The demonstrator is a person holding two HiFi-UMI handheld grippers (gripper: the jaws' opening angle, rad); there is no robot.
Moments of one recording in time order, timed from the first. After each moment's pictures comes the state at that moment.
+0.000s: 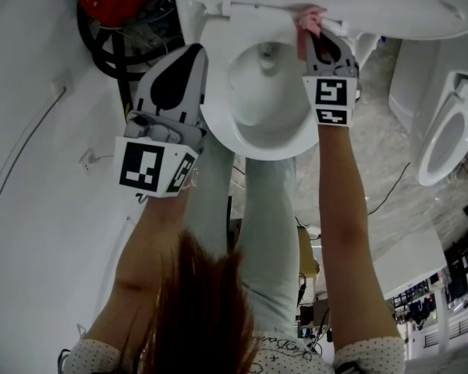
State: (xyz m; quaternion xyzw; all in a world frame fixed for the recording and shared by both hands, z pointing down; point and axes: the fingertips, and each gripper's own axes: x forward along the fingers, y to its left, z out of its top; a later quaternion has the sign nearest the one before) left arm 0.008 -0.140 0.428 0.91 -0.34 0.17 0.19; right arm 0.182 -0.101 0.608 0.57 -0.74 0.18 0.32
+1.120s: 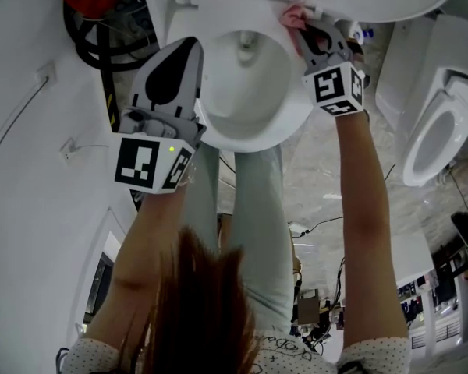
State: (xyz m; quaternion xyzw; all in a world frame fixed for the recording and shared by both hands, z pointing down) left arm 0.059 -0.106 0.427 0.90 -0.37 0.16 0.19; right arm 0.207 -0.073 0.612 0.38 -0.83 0.06 0.40
